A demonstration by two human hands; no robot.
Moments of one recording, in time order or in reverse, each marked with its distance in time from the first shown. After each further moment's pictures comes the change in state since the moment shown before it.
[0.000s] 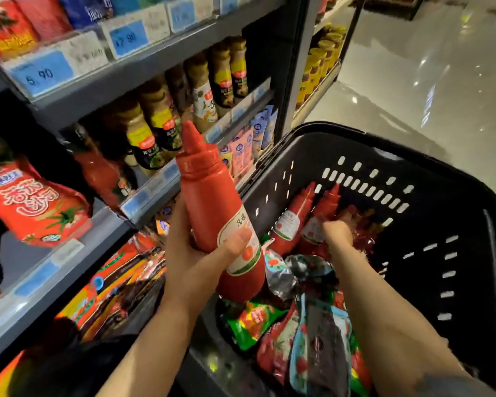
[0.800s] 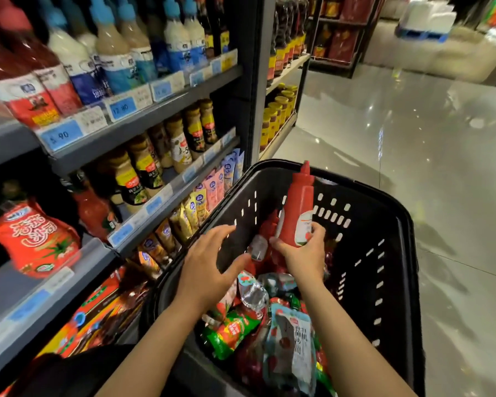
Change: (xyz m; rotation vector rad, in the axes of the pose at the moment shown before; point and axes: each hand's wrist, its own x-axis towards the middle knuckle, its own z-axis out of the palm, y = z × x) left_hand -0.008 -0.029 0.016 0.774 -0.332 0.277; right_hand -0.130 0.013 -0.047 0.426 0.194 -0.482
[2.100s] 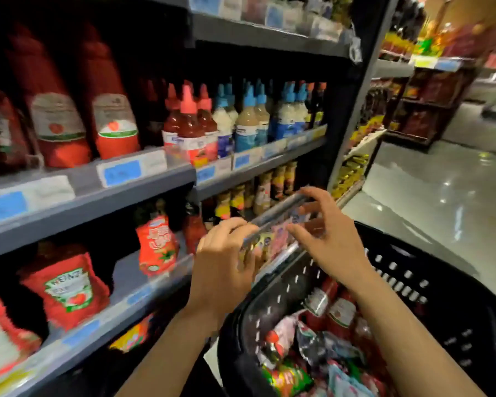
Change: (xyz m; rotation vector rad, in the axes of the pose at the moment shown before) left_hand -0.015 0.024 -0.138 0.315 0.533 0.178; right_hand -0.073 -0.202 0.013 -0.220 -0.464 -0.868
